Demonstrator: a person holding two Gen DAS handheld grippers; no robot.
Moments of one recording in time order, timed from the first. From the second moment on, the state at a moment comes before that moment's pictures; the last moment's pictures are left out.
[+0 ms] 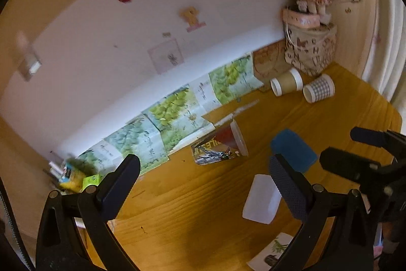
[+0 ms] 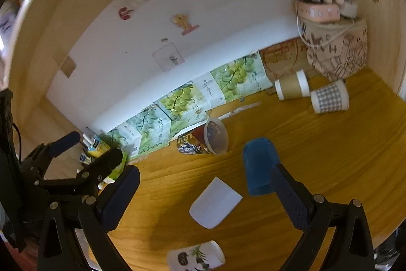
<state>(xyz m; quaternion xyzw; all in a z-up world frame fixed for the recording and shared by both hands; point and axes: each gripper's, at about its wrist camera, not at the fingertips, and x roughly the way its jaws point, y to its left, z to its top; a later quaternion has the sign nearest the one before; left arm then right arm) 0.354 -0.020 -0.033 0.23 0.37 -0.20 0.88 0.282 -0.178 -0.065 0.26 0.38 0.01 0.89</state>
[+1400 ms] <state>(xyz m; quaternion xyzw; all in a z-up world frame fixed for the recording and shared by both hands) 0.463 -0.066 -0.206 0.39 0.43 -0.29 0.76 0.320 -0.148 -0.135 0.22 0.46 -0.06 0.86</state>
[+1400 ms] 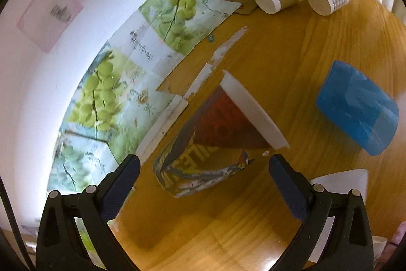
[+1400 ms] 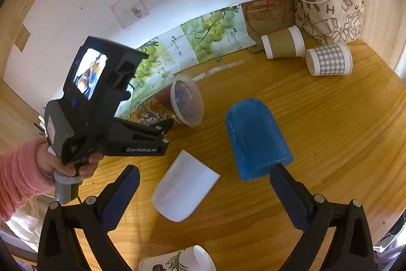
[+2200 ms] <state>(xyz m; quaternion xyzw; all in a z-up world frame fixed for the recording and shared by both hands) 0.481 -0.087 -0.248 0.47 0.45 -0.31 0.69 0.317 -0.144 -0.139 0.25 0.45 -0.08 0.85</state>
